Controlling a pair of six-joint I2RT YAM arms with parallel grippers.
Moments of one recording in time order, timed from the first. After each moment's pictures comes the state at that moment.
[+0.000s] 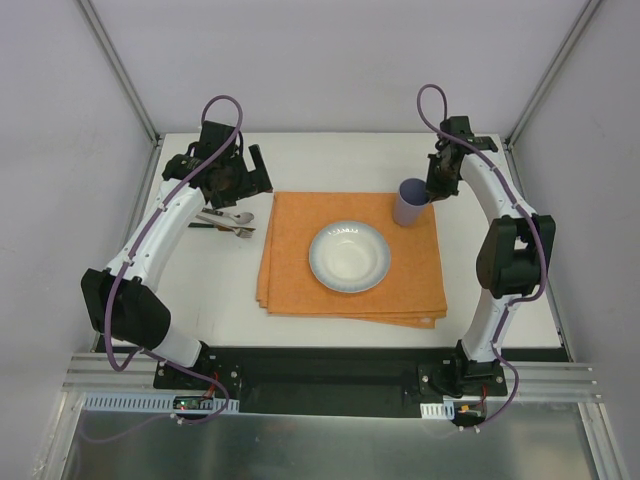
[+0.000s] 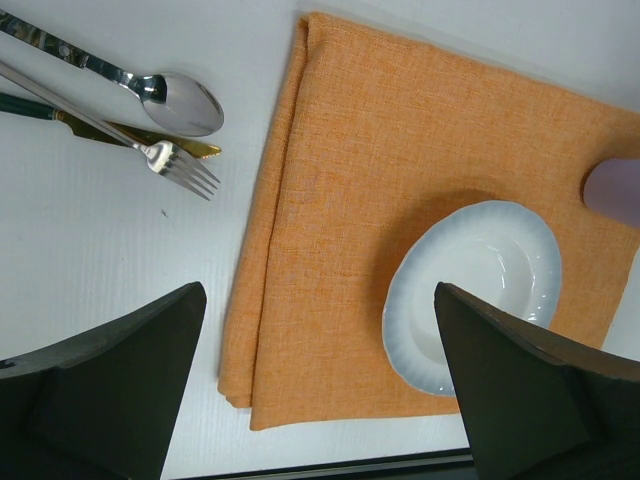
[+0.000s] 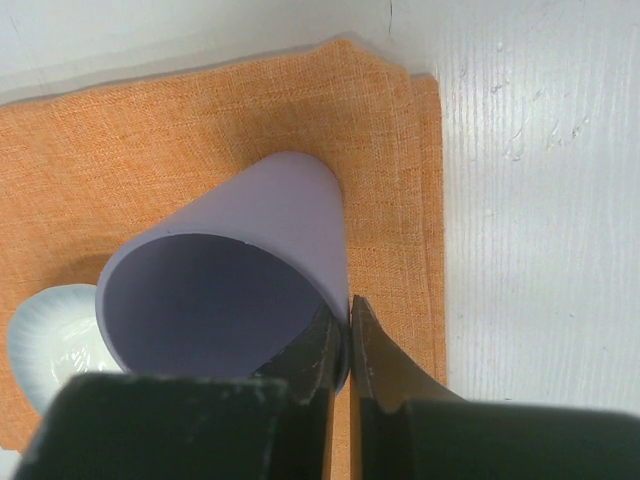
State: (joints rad) left arm -0.29 1.51 1.51 -0.88 0.00 -0.56; right arm 0.12 1.92 1.74 -0.95 0.00 0.27
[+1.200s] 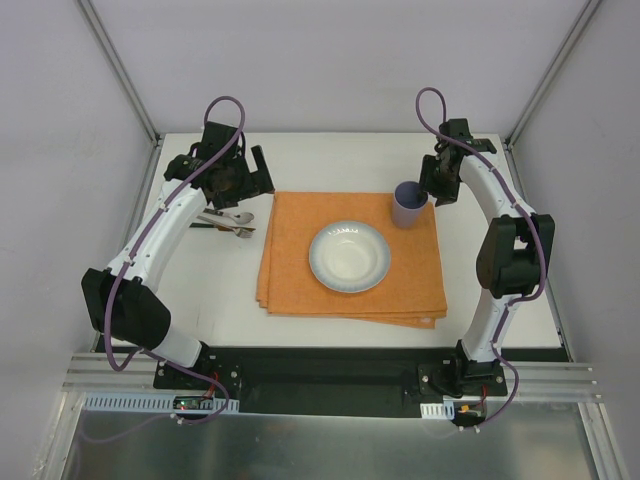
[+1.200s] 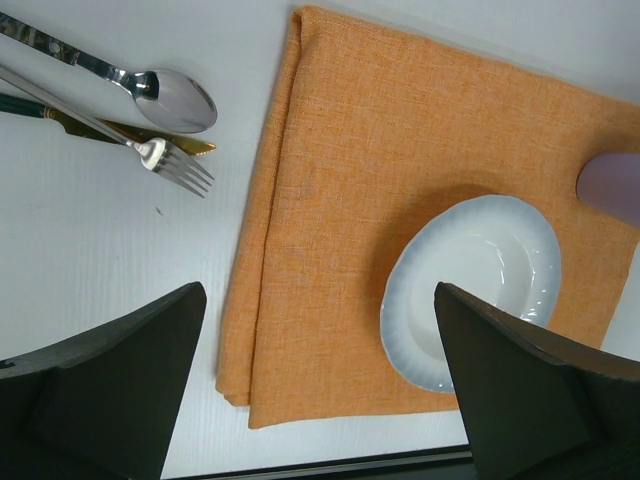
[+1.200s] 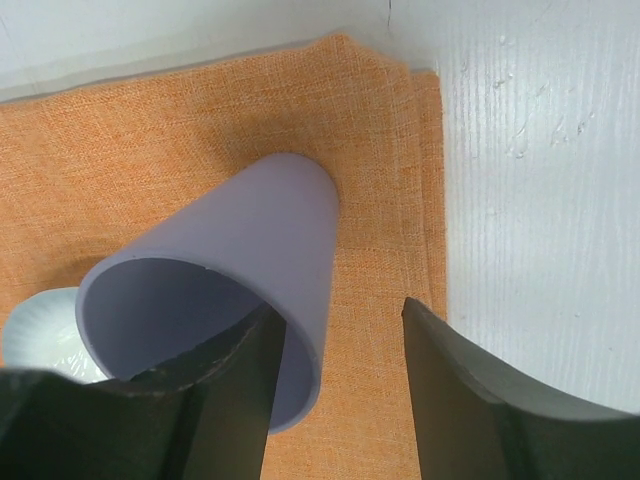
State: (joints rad) left arm -0.30 1.51 1.51 -0.88 0.00 -0.56; right arm 0.12 1.92 1.71 -0.94 -0.01 0.28
